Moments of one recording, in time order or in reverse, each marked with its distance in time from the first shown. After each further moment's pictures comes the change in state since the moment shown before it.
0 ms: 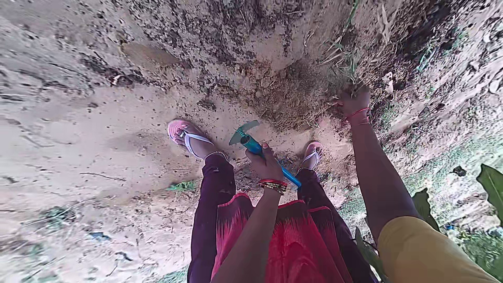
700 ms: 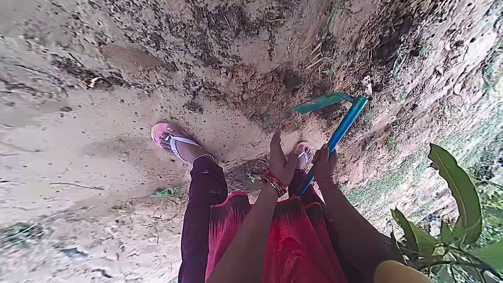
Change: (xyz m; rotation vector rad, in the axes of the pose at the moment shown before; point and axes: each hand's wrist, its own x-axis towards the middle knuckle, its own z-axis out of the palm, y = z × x) left_hand -0.020 -0.001 0.006 0.188 -0.685 0.292; right_hand -0.177 0.046 0.052 0.733 0.249 0.190
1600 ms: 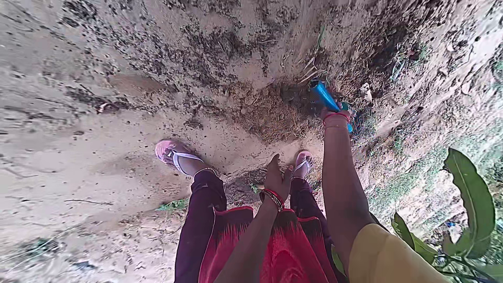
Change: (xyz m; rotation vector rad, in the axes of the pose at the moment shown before) left_hand 0.009 0.004 0.002 0.287 -0.120 -0.303; right_hand 0.172 -0.094 0.071 1.227 0.463 0.431
